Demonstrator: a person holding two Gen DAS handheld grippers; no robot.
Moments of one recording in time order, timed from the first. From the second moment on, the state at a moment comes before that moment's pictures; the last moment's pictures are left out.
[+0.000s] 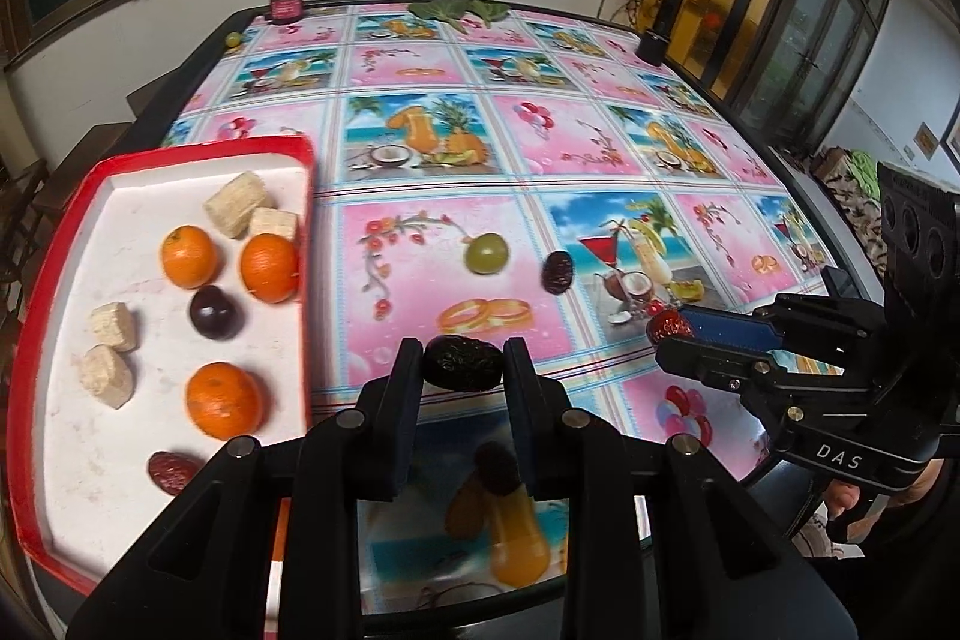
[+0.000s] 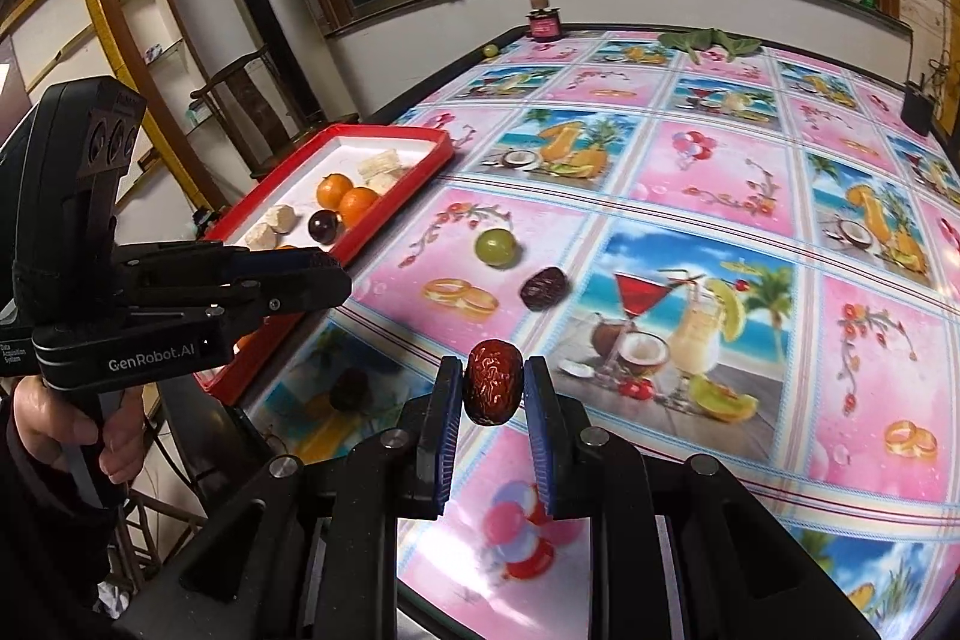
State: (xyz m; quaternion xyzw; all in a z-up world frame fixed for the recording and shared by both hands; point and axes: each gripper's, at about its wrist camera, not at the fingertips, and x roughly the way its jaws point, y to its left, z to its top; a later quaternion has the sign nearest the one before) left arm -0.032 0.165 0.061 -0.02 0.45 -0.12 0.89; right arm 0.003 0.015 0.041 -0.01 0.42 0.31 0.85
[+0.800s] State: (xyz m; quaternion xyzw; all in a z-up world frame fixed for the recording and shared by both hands) left arm -0.049 0.228 0.066 -0.06 0.44 -0.07 0.89; right arm 0.002 0.066 0.042 -0.03 0.42 0.36 0.83
